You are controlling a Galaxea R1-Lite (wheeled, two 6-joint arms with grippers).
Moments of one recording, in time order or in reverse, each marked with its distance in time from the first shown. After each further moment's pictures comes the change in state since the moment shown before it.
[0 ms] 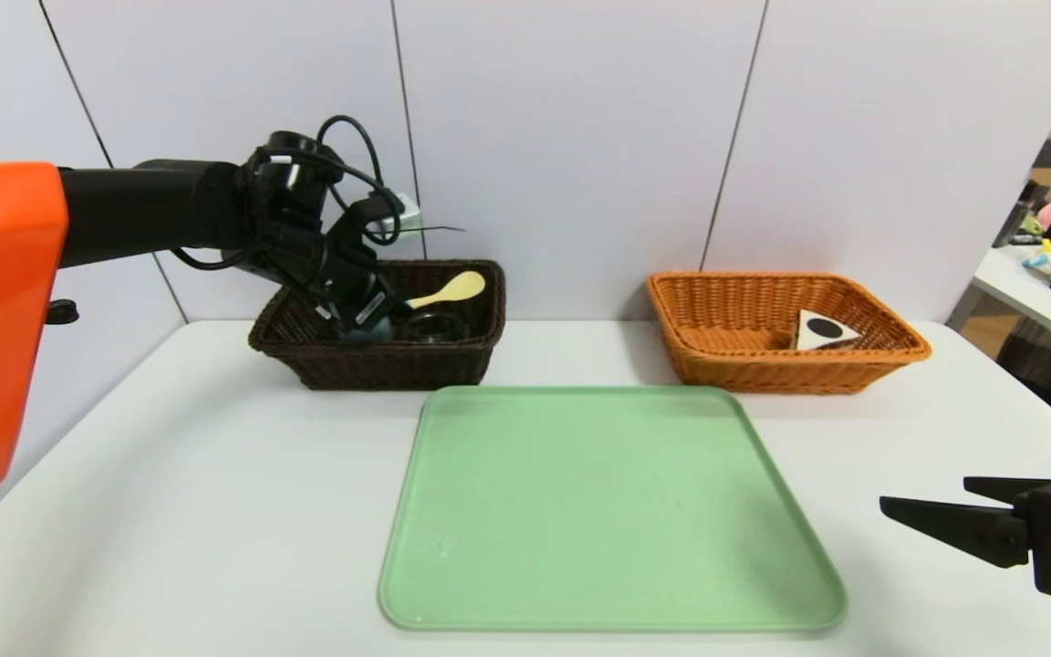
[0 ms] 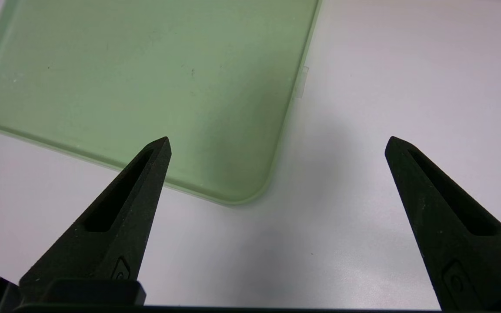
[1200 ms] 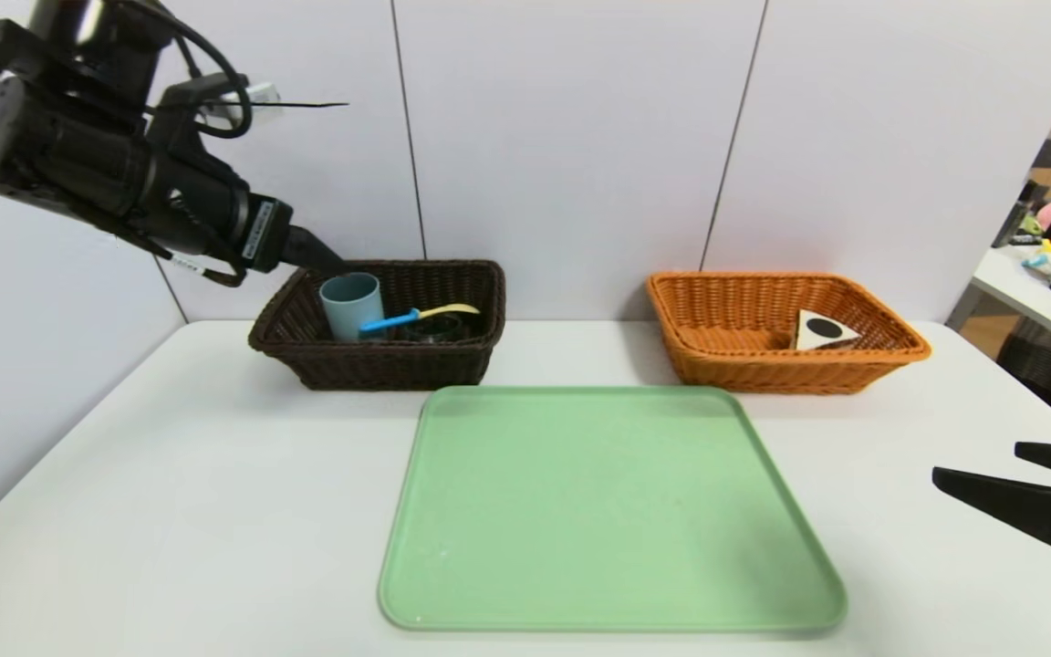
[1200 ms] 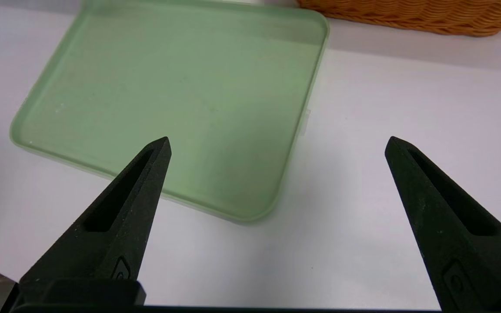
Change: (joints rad) left arm 0.011 -0.433 0.170 0.189 0.185 -0.528; right arm 0.002 -0.145 -0.036 0.013 0.002 0.002
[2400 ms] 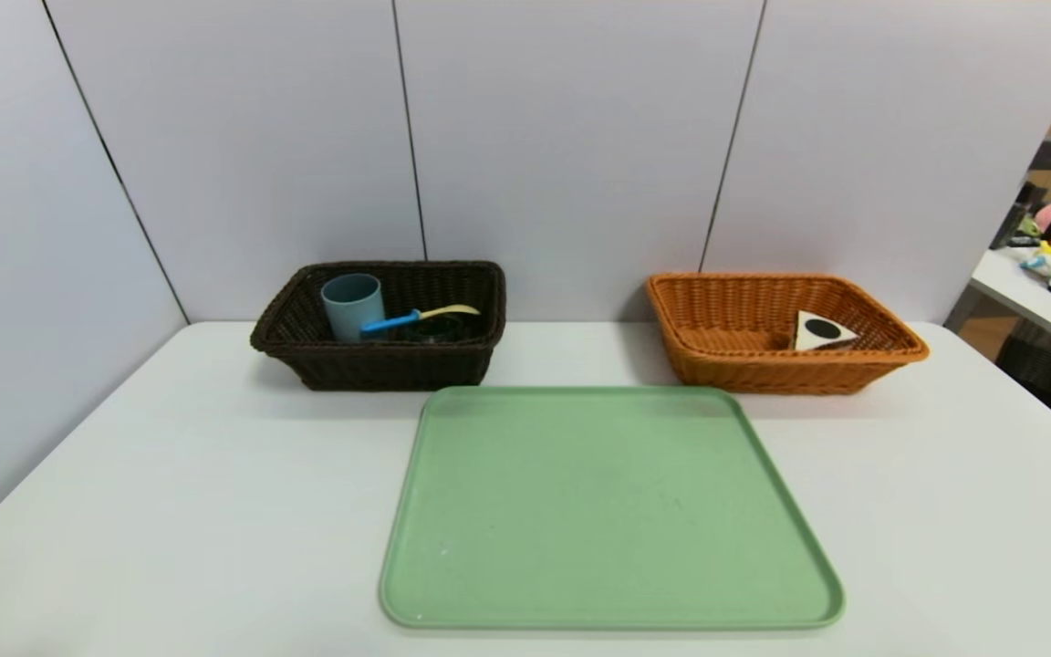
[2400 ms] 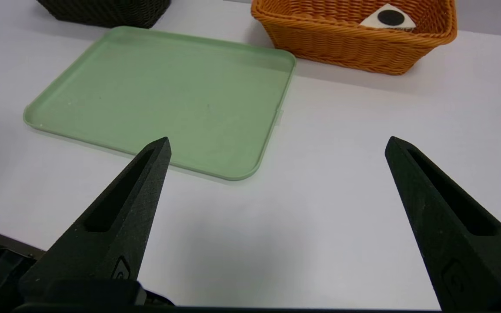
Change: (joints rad) left arm 0.137 -1.048 0.922 0.028 0.248 -0.260; right arm -0.081 -0.497 0.010 0.260 -0.004 -0.102
